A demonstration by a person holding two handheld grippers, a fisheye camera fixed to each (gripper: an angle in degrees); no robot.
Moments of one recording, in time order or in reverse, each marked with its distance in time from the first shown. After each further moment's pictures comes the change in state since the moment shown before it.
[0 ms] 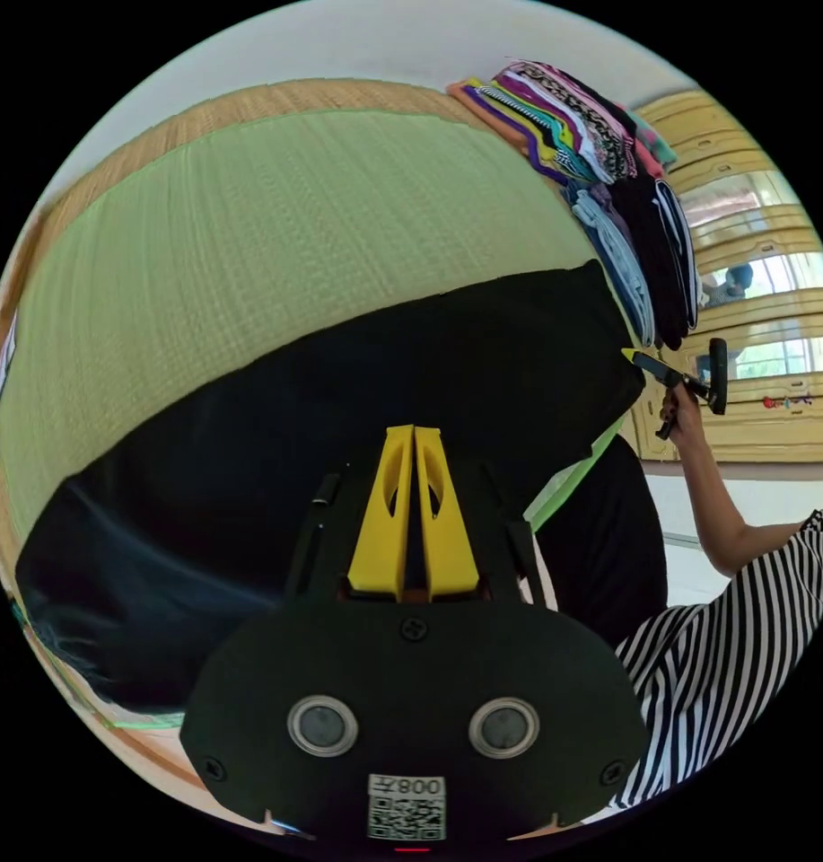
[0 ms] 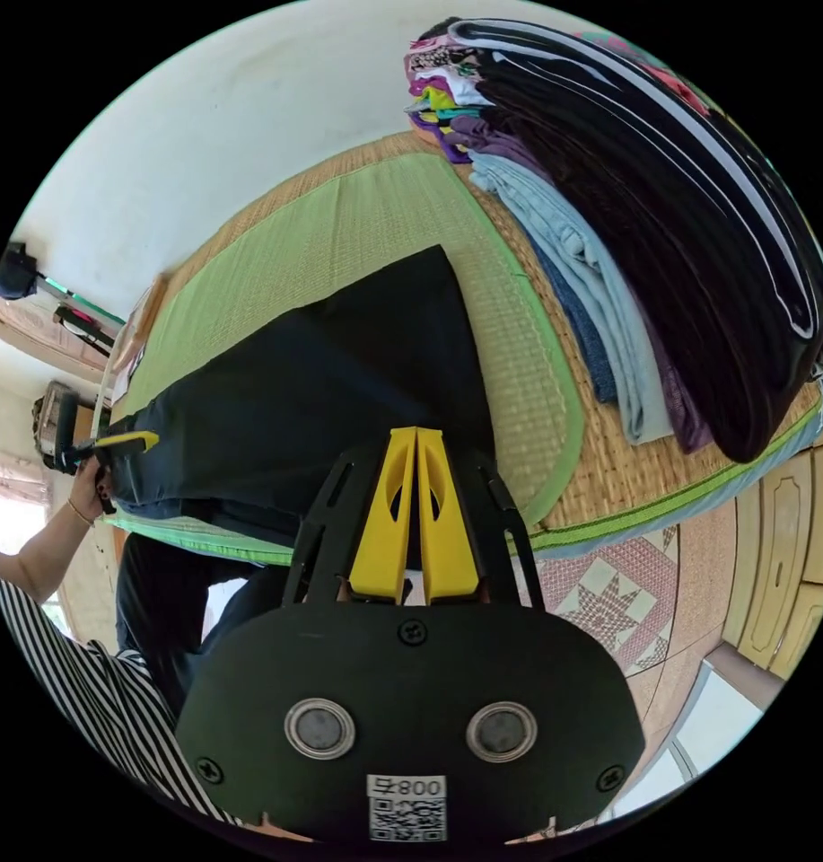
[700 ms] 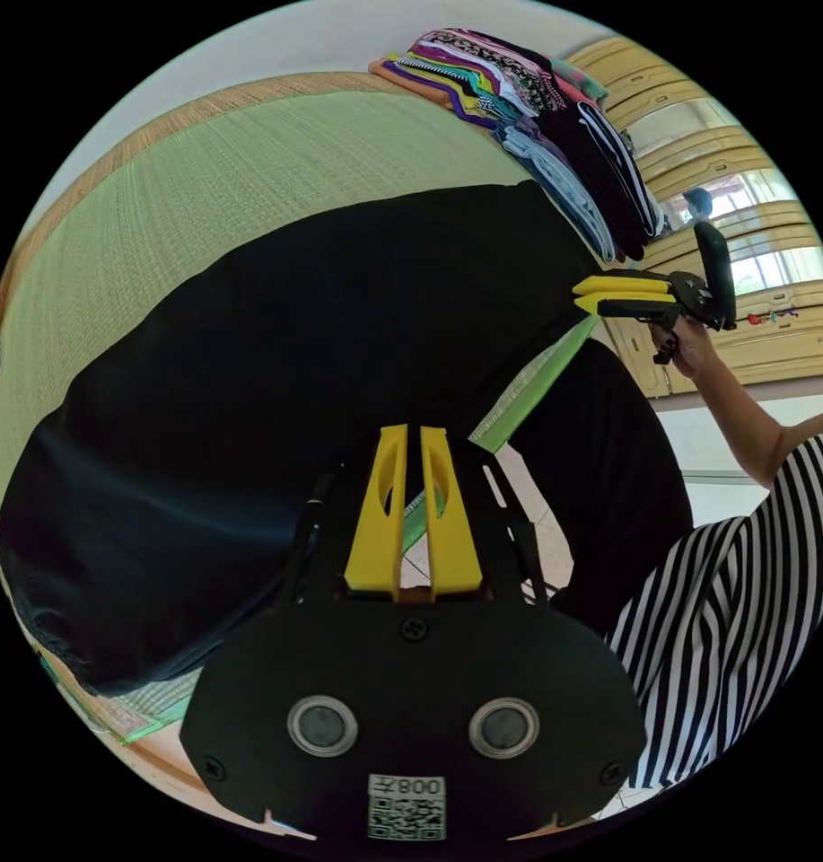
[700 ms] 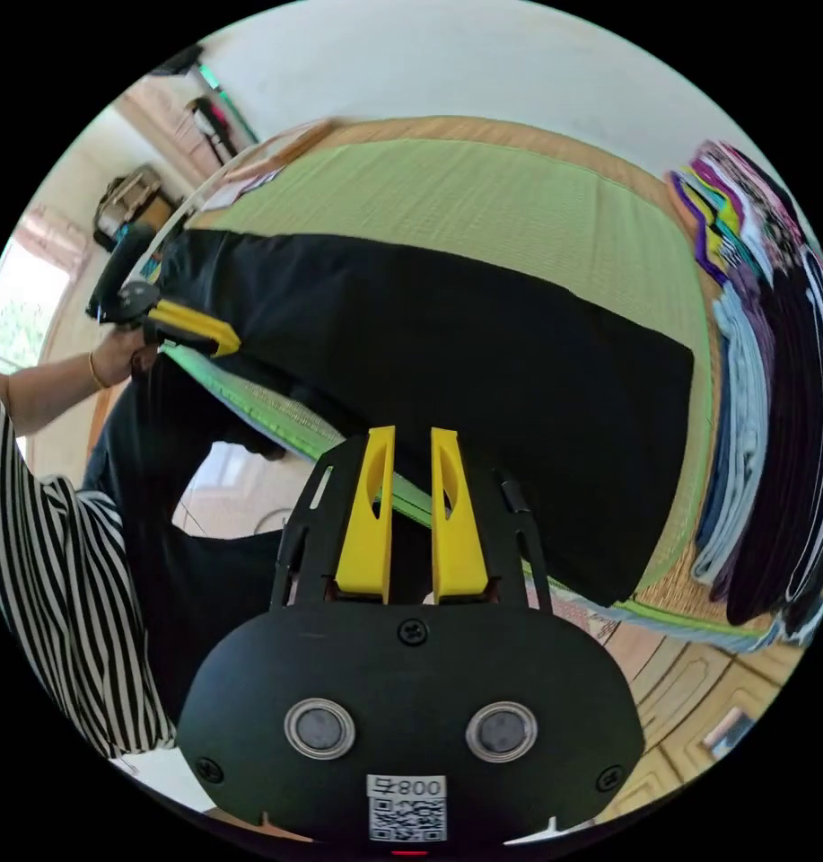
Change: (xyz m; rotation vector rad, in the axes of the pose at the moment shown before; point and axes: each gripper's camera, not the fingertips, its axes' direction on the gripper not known) left arm -0.034 0.111 -0.003 -0.043 -0.013 0.189; right arm -0.220 -0.008 0.017 -0.179 0.001 -0.610
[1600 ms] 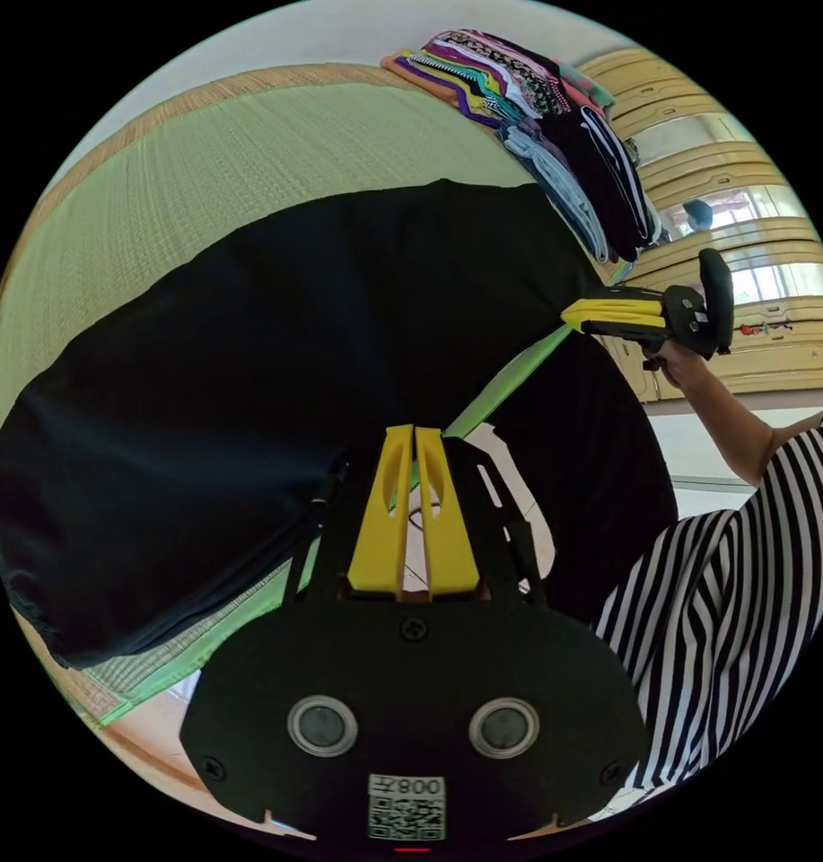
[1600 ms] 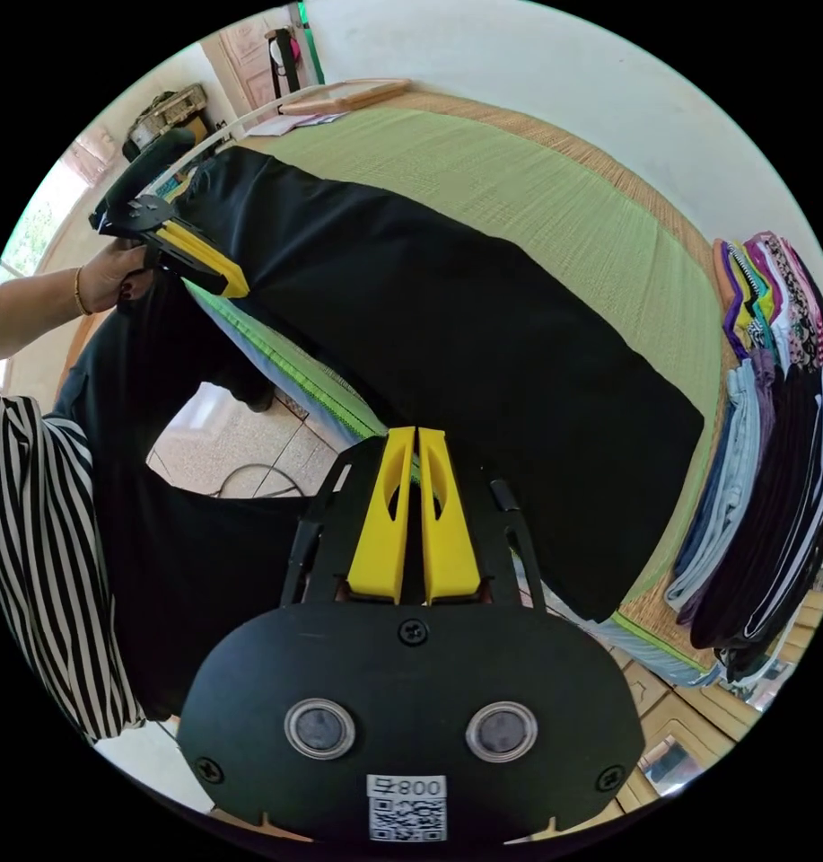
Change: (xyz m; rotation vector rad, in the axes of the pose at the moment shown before) left arm -0.066 0.112 -0.019 -0.013 0.059 -0.051; right arm -0.075 -0.072 0.016 -0.088 0.084 -0.164
